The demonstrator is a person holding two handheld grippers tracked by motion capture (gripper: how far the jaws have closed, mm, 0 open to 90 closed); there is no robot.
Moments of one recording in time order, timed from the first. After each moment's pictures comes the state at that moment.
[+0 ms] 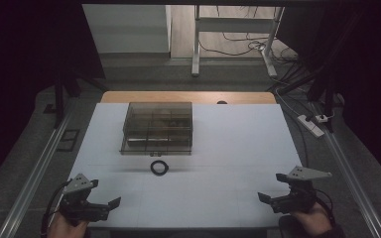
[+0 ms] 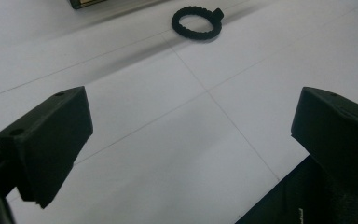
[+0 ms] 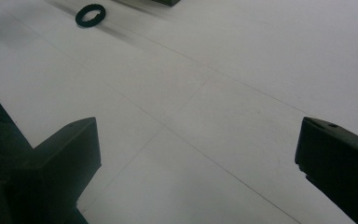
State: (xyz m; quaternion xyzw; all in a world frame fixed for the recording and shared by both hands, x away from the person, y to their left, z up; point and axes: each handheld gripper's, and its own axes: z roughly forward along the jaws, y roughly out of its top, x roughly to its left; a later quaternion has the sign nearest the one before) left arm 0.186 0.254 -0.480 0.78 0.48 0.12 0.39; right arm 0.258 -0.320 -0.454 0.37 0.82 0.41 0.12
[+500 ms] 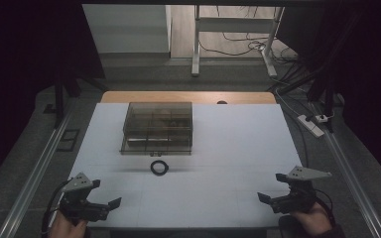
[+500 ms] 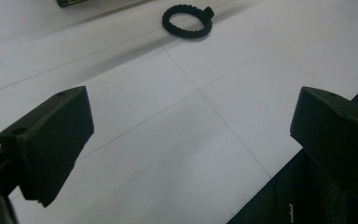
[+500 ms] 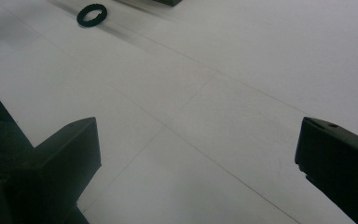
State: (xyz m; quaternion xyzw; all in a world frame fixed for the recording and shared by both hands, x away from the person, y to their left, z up) left arm 0.189 0.256 -0.480 0.78 0.47 0.10 0.40; right arm 0.258 -0.320 -0.454 0.37 0.82 0.41 0.12
